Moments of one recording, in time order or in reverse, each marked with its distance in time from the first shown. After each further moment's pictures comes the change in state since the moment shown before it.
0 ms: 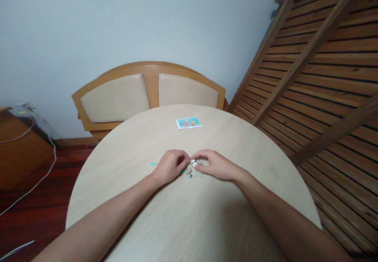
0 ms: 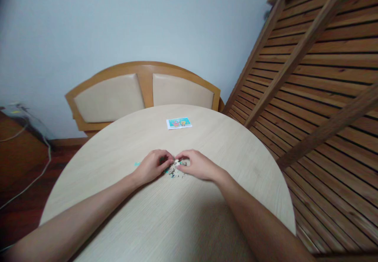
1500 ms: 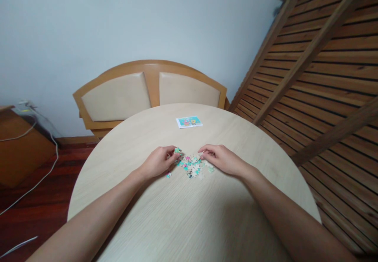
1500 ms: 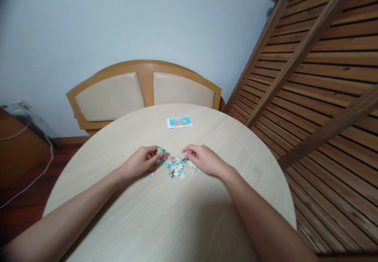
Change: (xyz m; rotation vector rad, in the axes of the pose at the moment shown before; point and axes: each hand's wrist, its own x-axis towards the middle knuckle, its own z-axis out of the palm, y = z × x) left_hand -0.011 -0.013 -0.033 -0.108 -0.097 -0.139; right_hand -0.005 0.001 -0.022 -0.065 0.007 0.061
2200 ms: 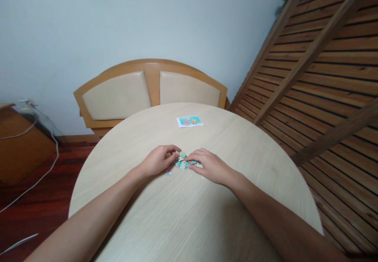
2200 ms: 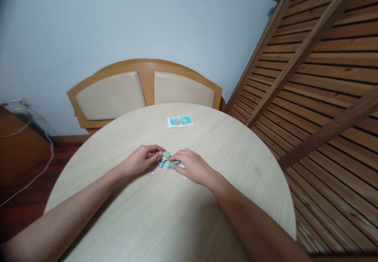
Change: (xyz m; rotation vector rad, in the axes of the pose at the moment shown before) left_hand 0.001 -0.007 -0.005 -0.008 -0.019 0.019; right_hand 0.008 -0.005 0.043 -0.243 -0.014 -0.304
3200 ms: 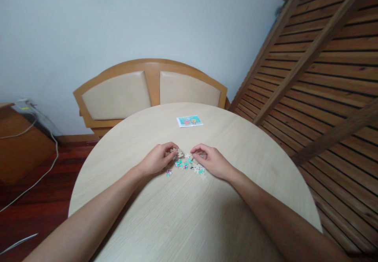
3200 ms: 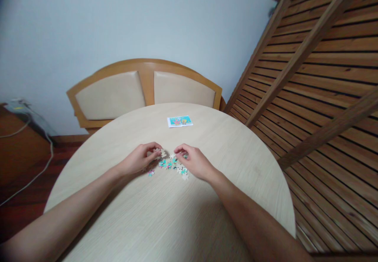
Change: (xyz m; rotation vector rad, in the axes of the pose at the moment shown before) left_hand -0.001 0.004 0.001 -0.153 0.024 -0.048; right_hand 0.003 -0.001 -0.003 0.404 0.211 0.283
